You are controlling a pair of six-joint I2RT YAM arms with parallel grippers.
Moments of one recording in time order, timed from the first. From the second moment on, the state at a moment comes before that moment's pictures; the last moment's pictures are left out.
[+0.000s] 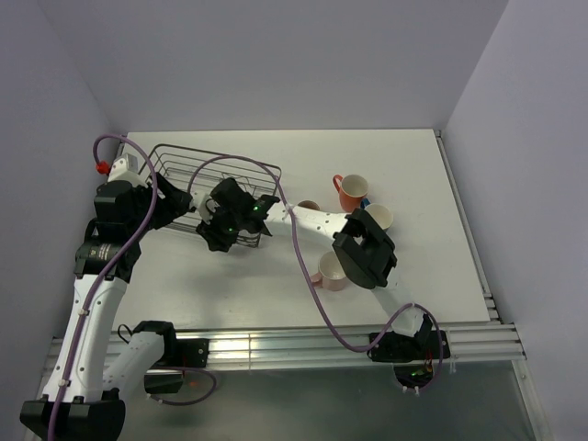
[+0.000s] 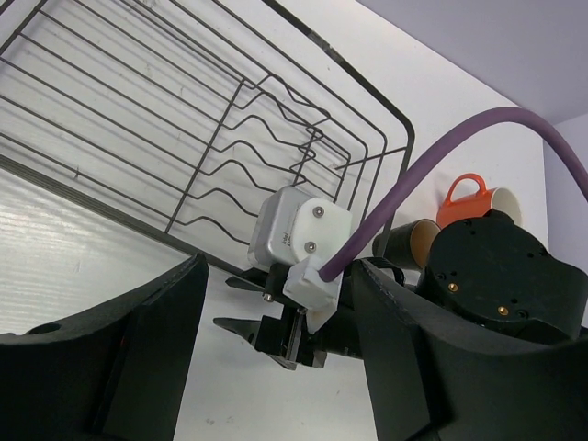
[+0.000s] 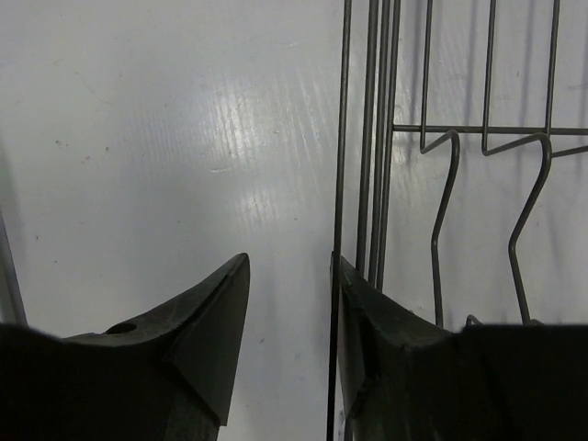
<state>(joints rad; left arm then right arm) -0.07 0.83 0.98 -0.57 0.08 -0.56 0.98 2.19 1.79 -0.35 -0.35 -0.16</state>
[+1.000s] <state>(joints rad) -0.08 0.85 0.98 -0.57 0.08 -0.56 0.96 2.17 1.90 -0.41 -0.04 -0.15</state>
